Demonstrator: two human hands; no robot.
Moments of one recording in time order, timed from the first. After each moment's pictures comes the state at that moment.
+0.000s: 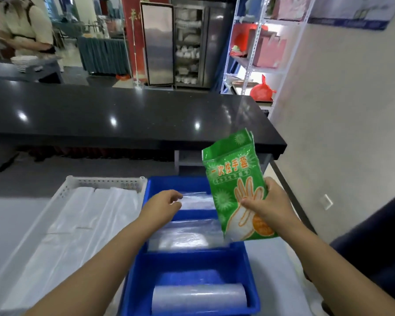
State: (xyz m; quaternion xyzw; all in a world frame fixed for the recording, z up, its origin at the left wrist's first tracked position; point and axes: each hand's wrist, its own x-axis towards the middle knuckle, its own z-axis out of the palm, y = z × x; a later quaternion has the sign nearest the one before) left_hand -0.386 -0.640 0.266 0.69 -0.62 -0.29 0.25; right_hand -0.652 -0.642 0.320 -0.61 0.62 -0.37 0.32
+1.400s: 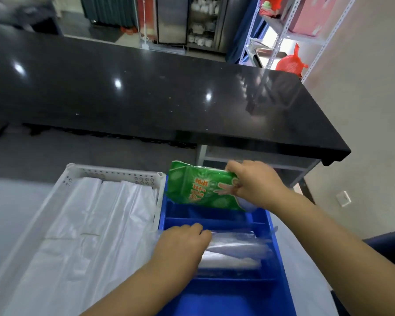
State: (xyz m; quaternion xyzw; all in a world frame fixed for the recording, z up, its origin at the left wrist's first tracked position) left_hand -0.368 -0.622 0.257 0.55 -0.83 -0.01 0.05; right_hand -0.539 -0.768 0.304 -0.90 0.42 -0.05 -0.06
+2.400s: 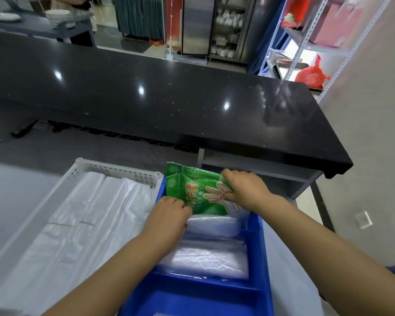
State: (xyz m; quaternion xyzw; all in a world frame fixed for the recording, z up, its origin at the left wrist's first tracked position) left_hand -0.374 -0.664 0.248 0.66 -0.75 -0.01 0.03; right_hand -0.555 -0.802 0.265 -0.91 0.42 0.02 0.01
